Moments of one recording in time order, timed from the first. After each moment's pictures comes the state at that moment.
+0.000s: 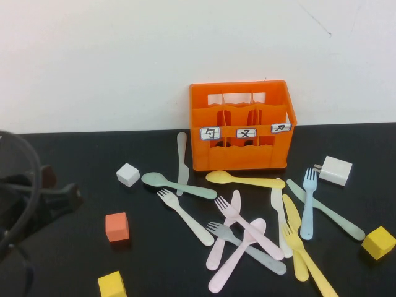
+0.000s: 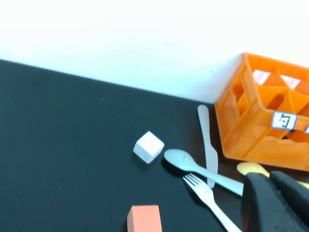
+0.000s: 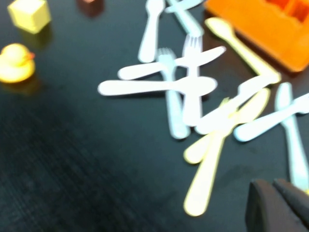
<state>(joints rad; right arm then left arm) 0.01 0.62 -0.39 0.78 0.80 -1.24 -0.68 0.84 -0.62 1.05 0.59 -1.57</state>
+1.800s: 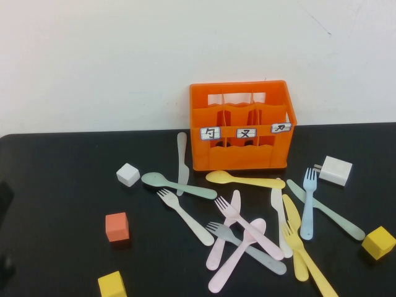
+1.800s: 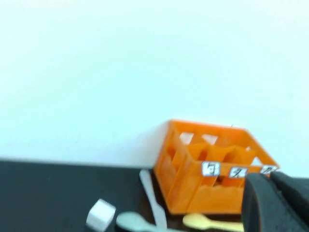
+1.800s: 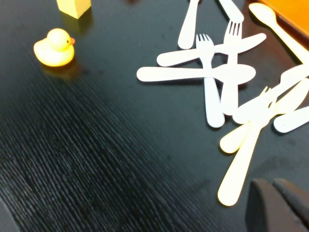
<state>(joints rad) 0.01 0.62 -0.39 0.78 0.91 -1.24 -0.34 0.42 -0.42 0.34 0.15 -0.69</state>
